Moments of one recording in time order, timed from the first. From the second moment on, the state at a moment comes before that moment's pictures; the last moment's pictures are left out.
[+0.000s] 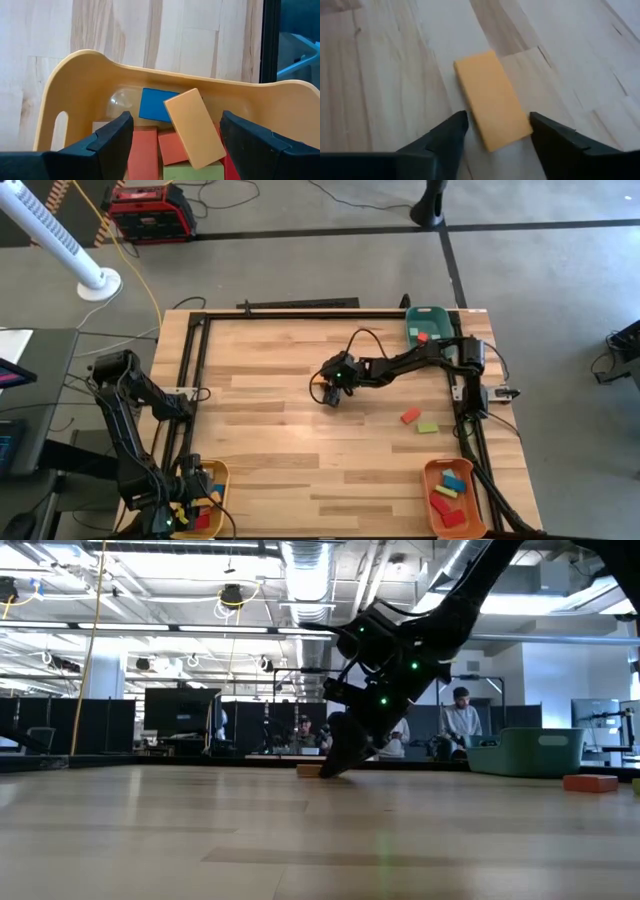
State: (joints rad) left arm -1.27 1.47 1.03 -0.90 -0.39 -1.33; right arm -0.19 1.99 1.03 0.12 0.18 0.08
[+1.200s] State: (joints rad) left arm -1.27 1.47 1.03 -0.92 -0.39 -1.42; right arm -0.07 1.93 1.02 -0.01 0.21 0.15
